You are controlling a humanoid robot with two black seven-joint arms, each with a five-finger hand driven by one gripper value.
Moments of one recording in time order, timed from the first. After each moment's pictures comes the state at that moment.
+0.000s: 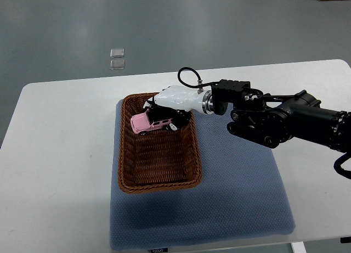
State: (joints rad) left arm -0.02 0.00 -0.08 -0.15 0.12 -0.03 -0.04; right arm 1.16 -0.07 -0.05 0.77 -1.41 -0.08 0.32
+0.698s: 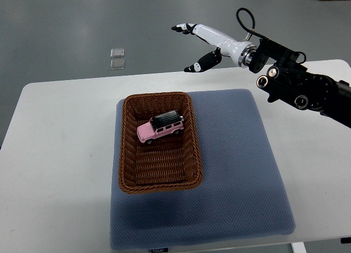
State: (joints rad) left arm -0.02 0.00 -0.07 -0.15 0.12 -0.03 -0.04; right arm 1.10 -0.26 0.31 0.73 -1.02 -0.08 0.31
